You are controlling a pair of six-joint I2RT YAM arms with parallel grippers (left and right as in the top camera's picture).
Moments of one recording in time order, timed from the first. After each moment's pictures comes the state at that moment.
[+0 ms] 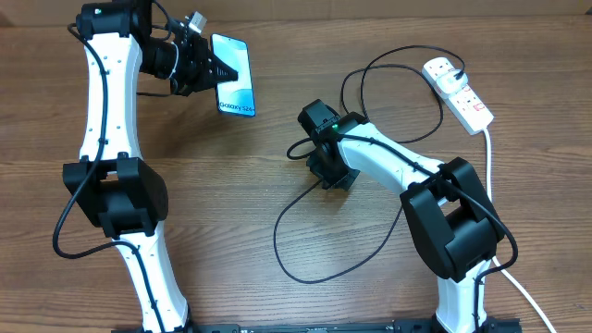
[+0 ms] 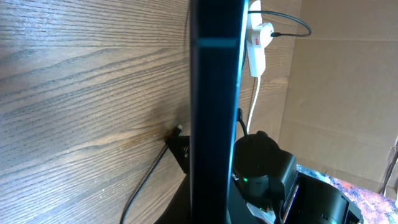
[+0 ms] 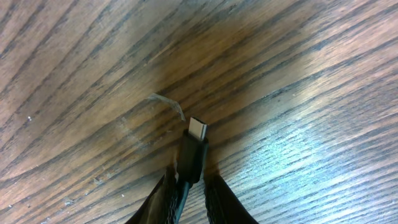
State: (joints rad) left arm 0.07 2.29 2.38 -1.54 0.90 -0.08; right arm 0.58 2.08 1.43 -0.84 0.03 1.19
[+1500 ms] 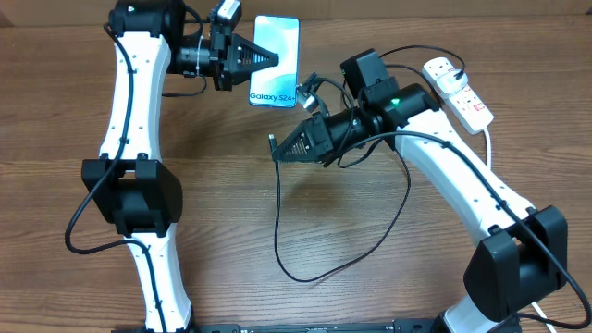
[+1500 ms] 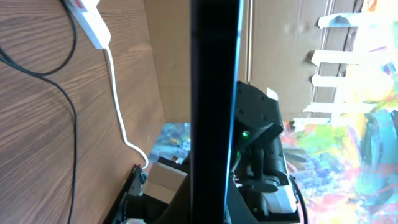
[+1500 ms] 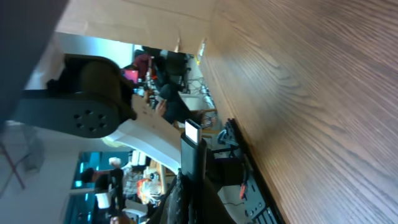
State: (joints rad) left arm -0.04 2.29 2.38 -1.65 1.48 0.08; right arm 0.44 1.79 1.52 -0.82 -1.25 0.26
